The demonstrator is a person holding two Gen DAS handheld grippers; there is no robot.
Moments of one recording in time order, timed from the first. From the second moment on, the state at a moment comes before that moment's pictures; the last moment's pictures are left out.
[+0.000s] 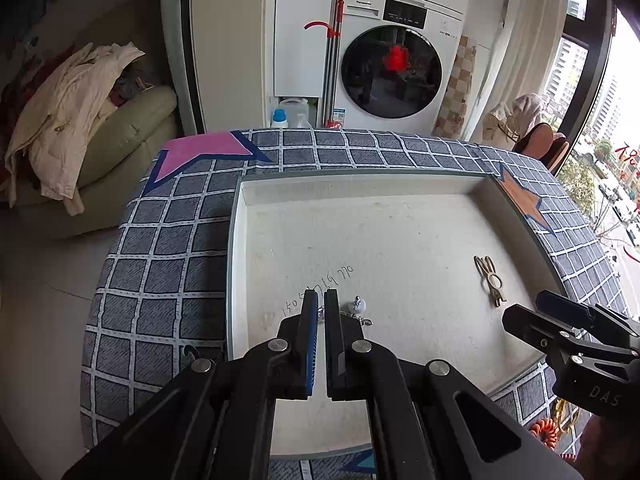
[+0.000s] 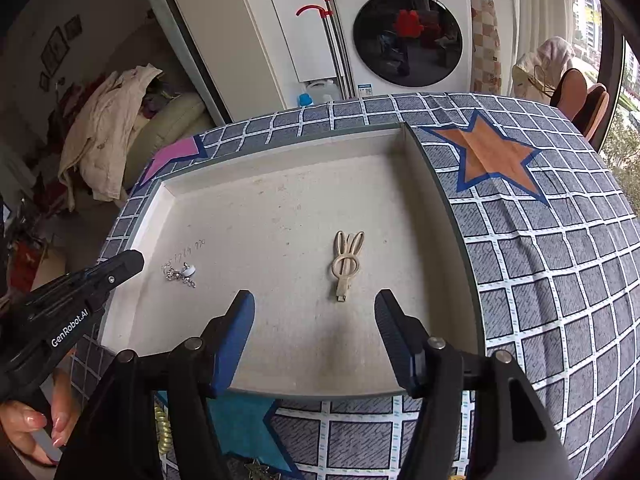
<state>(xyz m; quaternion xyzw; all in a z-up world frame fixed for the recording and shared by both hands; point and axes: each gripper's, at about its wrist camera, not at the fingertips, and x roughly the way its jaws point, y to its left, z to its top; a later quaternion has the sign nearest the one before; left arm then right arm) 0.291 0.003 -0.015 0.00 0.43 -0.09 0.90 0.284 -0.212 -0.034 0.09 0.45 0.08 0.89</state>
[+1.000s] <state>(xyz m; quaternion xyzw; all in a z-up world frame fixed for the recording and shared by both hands) 0.204 0.056 -0.007 -0.01 0.37 -0.03 0.93 0.215 -0.200 -0.016 0.09 0.40 0.08 0.91</state>
